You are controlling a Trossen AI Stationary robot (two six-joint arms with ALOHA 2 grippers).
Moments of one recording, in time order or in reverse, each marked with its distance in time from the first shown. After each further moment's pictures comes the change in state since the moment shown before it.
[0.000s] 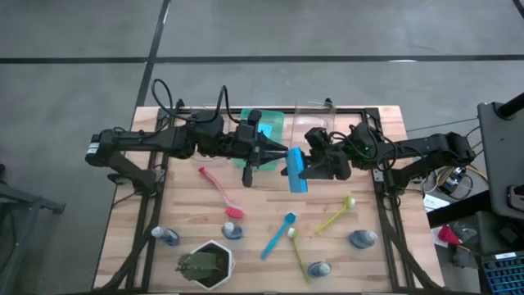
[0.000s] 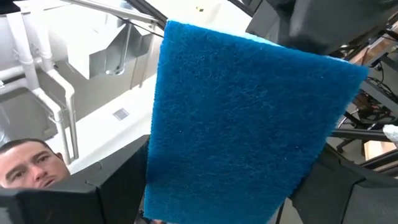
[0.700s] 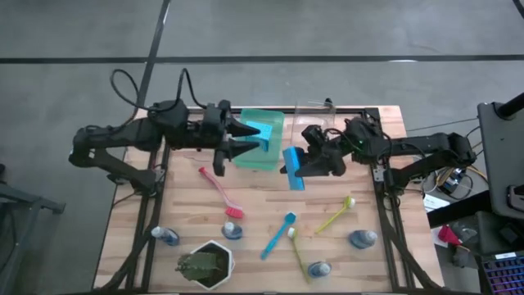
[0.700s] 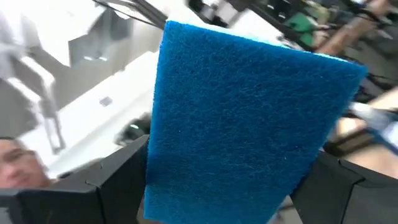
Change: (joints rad) left arm 0.002 -0.190 0.000 -0.203 -0.101 -0.171; right arm -0.078 -0.010 0.019 -0.162 -0.106 -0.036
